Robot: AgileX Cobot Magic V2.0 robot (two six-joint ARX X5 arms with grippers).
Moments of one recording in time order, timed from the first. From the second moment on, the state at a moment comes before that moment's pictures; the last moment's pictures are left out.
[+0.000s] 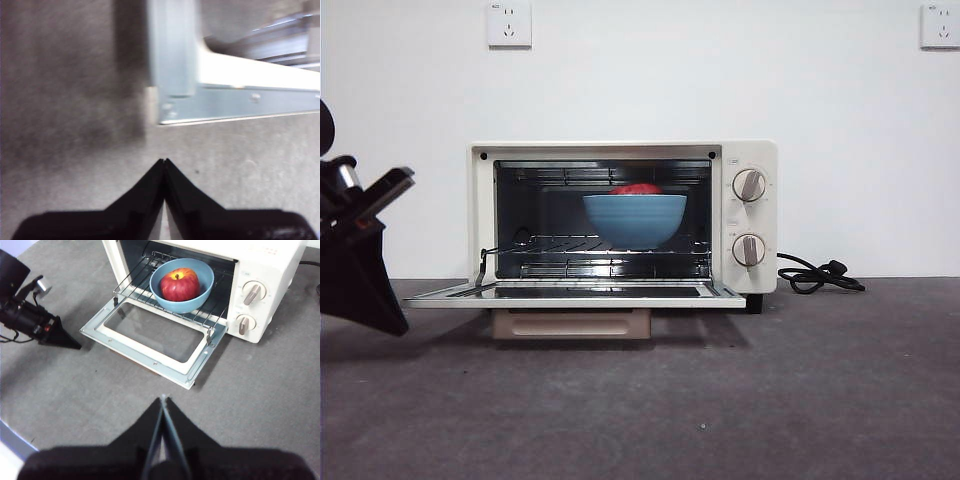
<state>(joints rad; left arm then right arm) -0.02 1.61 0.84 -0.41 0.60 -0.25 0.64 0.87 1.21 -0.92 0.01 0.09</state>
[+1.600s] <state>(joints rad) 0.02 1.65 0.84 -0.19 0.69 -0.50 0.64 0.87 1.21 -0.89 0.01 0.12</state>
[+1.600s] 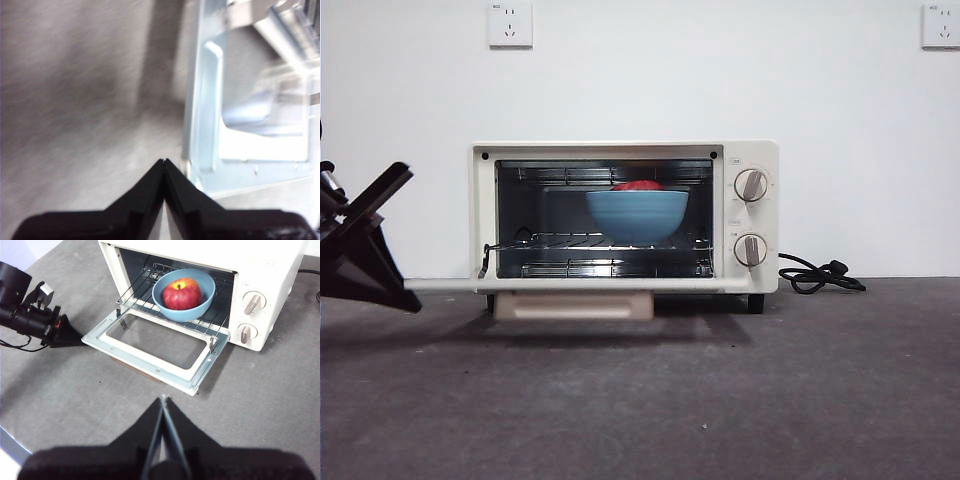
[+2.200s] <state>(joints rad) 0.02 1.63 0.96 -0.02 0.79 -0.68 0.64 0.87 1.21 -0.89 0.00 0.14</state>
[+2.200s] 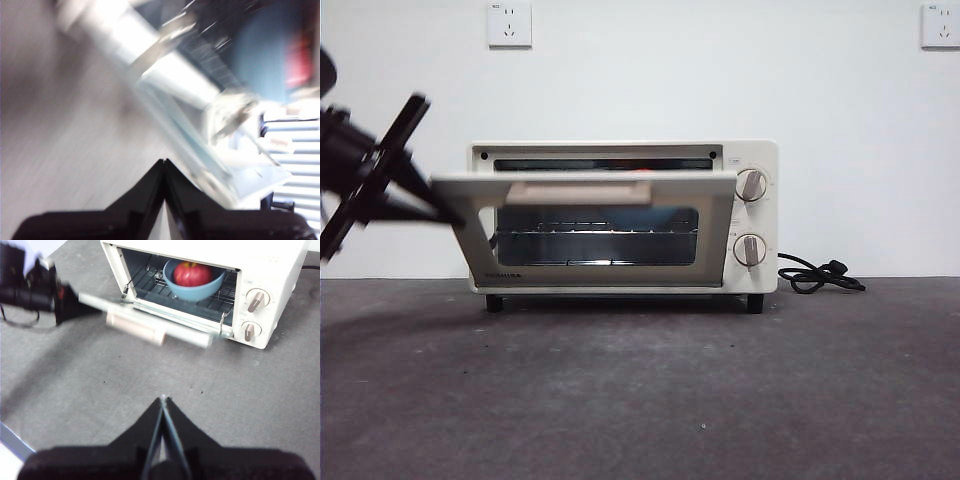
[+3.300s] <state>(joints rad) 0.01 1.23 1.19 -0.69 0.86 -0.09 0.64 0.87 1.21 -0.93 0.15 0.15</state>
